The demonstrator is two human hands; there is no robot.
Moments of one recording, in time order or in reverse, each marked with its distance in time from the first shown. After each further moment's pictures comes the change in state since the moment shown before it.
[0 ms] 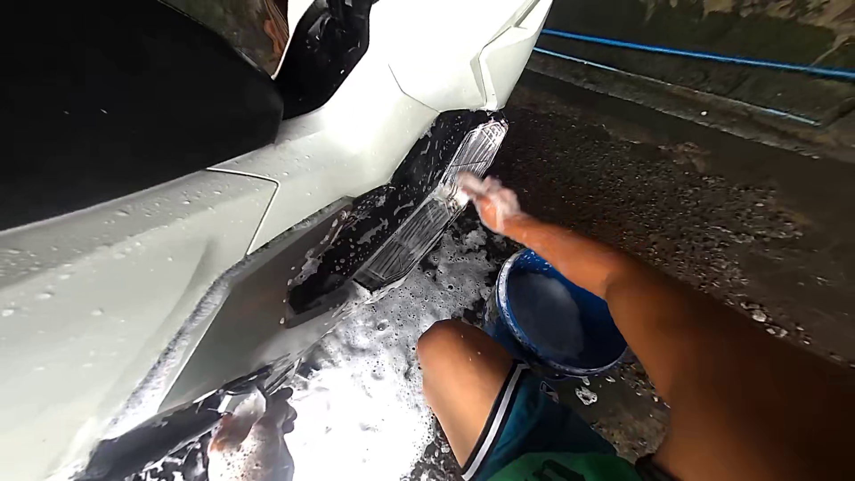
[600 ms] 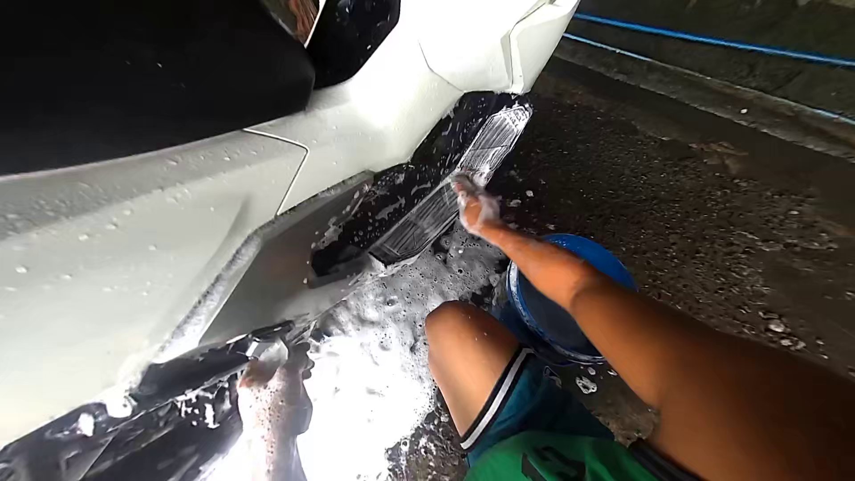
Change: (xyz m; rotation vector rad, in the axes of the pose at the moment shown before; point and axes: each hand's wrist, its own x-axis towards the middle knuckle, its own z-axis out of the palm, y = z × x) left_hand 0.003 -0.007 0.000 0.048 0.053 0.025; right_hand -0.025 -0.075 0.063 0.027 -0.090 0.038
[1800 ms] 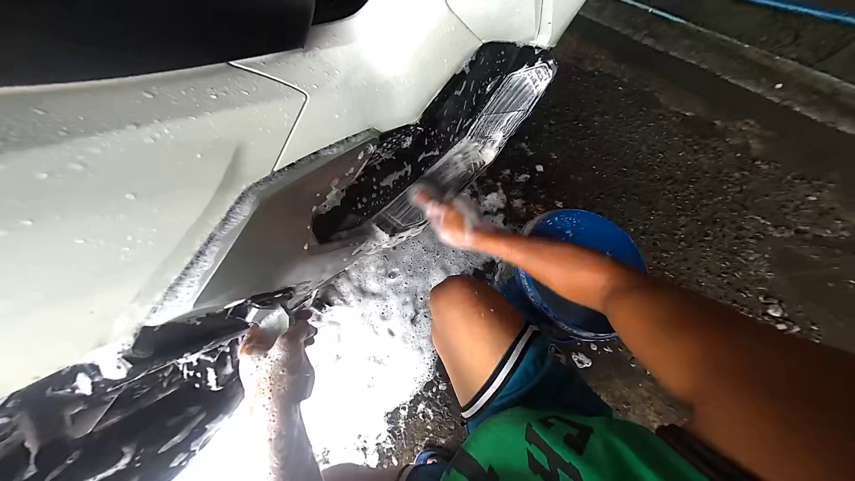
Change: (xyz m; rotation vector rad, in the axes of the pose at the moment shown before) left_hand 0.001 0.004 0.002 -0.109 -0.004 0.004; right_hand -0.070 -0.069 -0.009 0.158 -0.177 -0.251
